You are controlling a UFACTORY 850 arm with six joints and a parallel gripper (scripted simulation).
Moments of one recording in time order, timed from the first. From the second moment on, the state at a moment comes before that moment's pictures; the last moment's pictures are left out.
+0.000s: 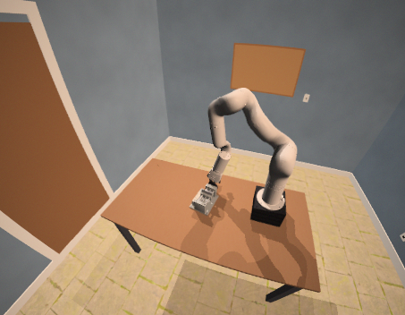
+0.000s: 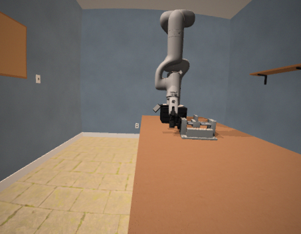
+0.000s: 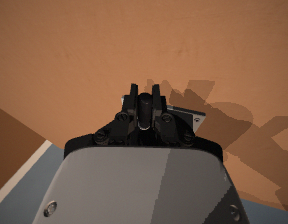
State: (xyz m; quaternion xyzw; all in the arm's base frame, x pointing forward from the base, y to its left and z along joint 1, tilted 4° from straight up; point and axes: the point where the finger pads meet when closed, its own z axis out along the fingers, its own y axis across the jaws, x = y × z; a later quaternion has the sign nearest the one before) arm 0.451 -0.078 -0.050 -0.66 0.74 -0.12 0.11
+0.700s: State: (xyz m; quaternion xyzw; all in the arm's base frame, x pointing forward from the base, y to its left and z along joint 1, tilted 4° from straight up) arm 0.451 -0.078 -0.052 -0.66 0.74 -0.12 0.11
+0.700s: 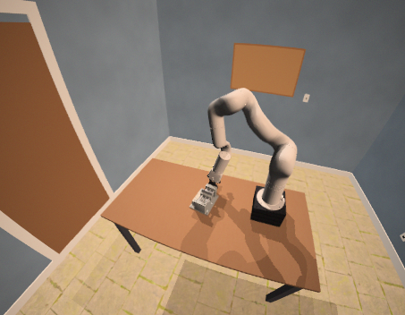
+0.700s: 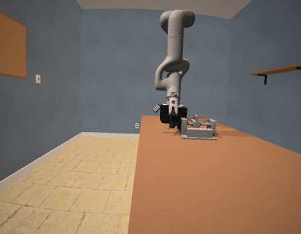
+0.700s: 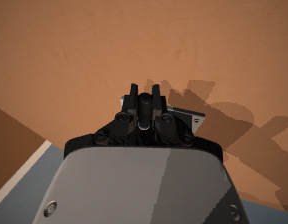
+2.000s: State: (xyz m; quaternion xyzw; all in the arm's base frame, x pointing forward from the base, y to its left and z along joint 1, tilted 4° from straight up) arm 0.438 -0.076 -0.067 -0.66 0.74 -0.12 0.11
